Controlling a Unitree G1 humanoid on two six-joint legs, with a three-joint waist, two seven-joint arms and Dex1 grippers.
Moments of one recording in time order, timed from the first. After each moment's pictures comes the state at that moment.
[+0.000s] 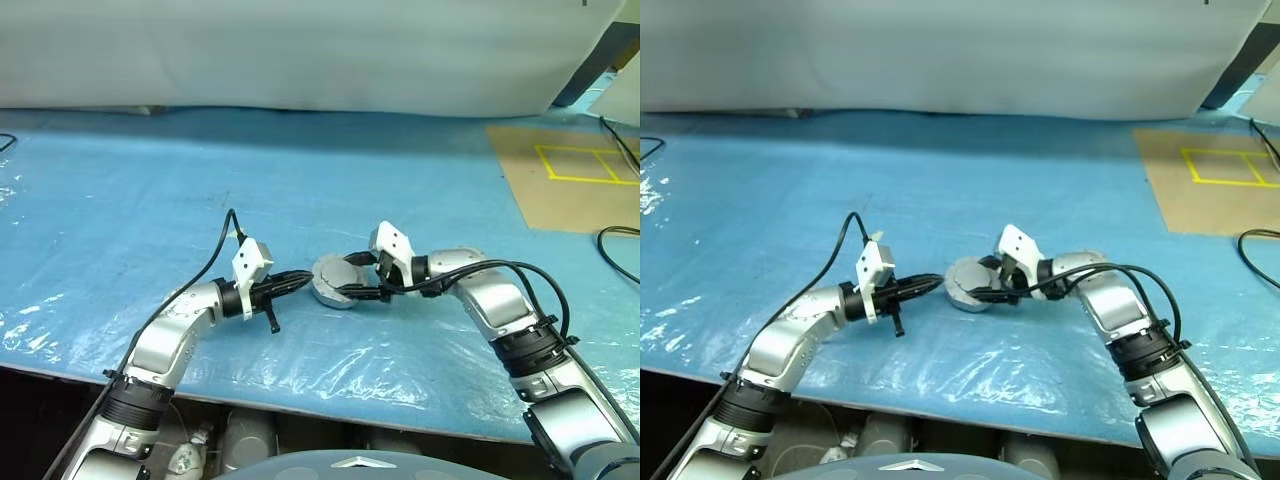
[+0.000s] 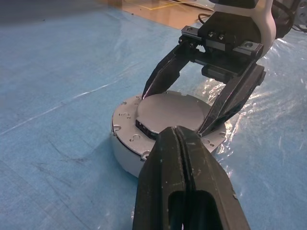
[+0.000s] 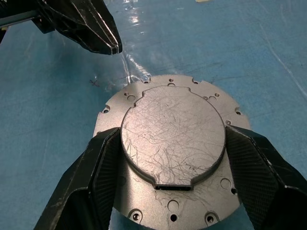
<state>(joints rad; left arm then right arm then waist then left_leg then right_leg) -0.19 0.40 -0.16 -0.09 -0.37 0.27 -0.91 -0.43 -0.56 0.32 0.01 0.20 0.49 1.02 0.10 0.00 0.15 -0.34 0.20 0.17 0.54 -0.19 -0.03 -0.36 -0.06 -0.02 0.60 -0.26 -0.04</state>
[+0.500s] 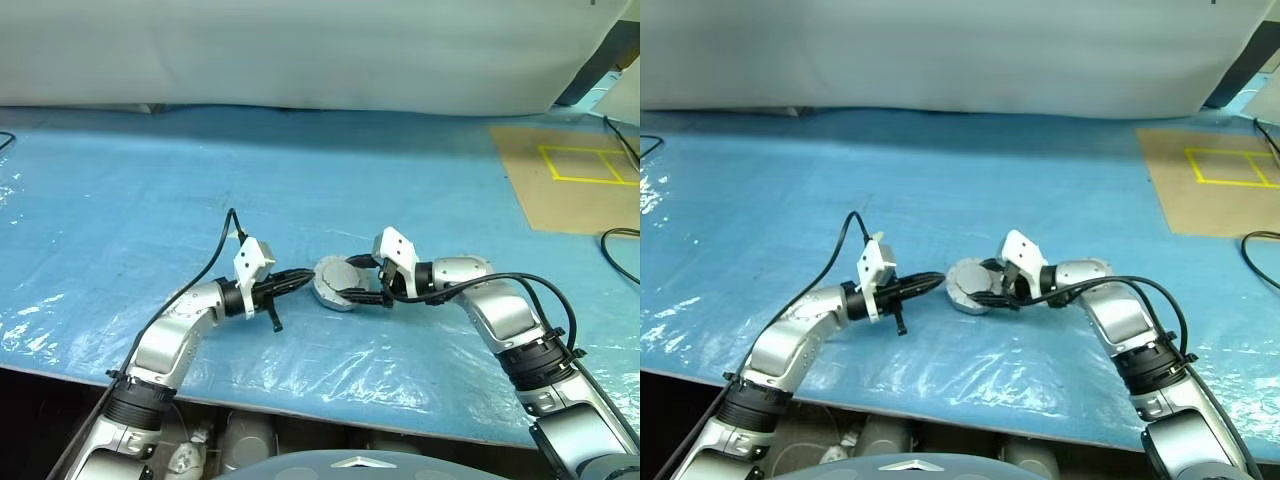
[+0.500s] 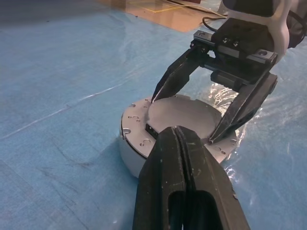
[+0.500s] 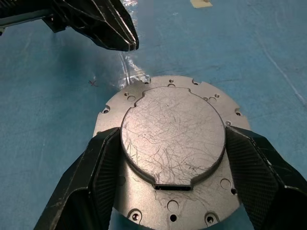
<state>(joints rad) -0.20 0.38 -0.16 -0.09 -0.37 0.27 -0.90 -0.36 -0.58 0.29 -0.04 0.21 0.41 1.00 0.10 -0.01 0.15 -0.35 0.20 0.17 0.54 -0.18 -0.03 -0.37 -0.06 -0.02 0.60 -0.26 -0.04</state>
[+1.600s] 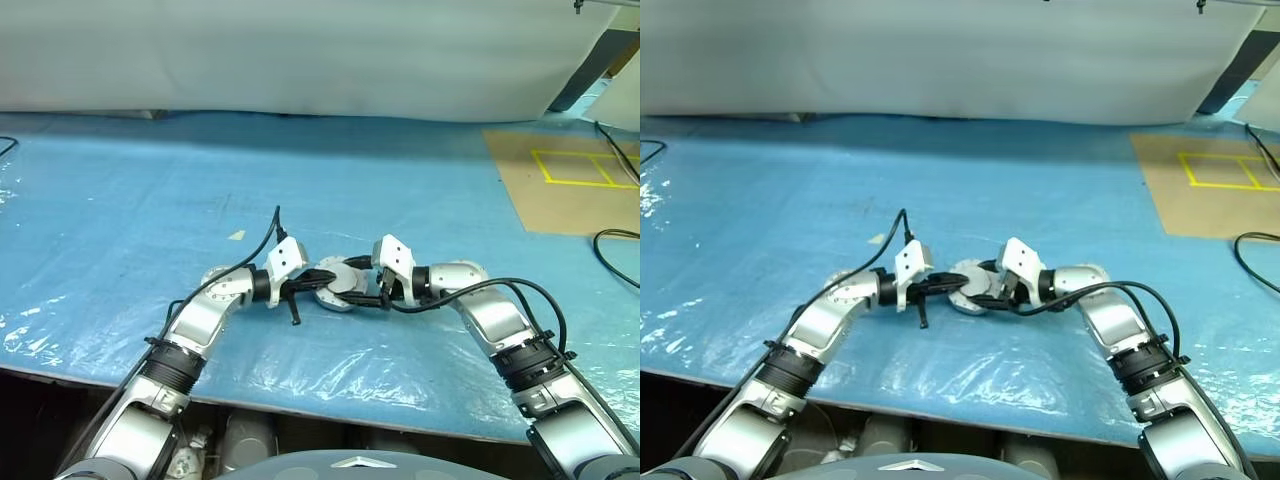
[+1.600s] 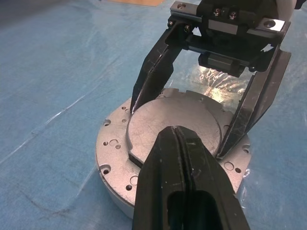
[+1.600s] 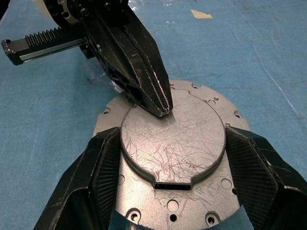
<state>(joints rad) -0.38 0.32 -0.30 0.18 -0.17 0.11 -0.97 -0.36 -0.55 0.33 0.09 0.19 0.22 0.99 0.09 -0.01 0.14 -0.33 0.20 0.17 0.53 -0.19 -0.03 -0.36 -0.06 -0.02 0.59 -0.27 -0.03</state>
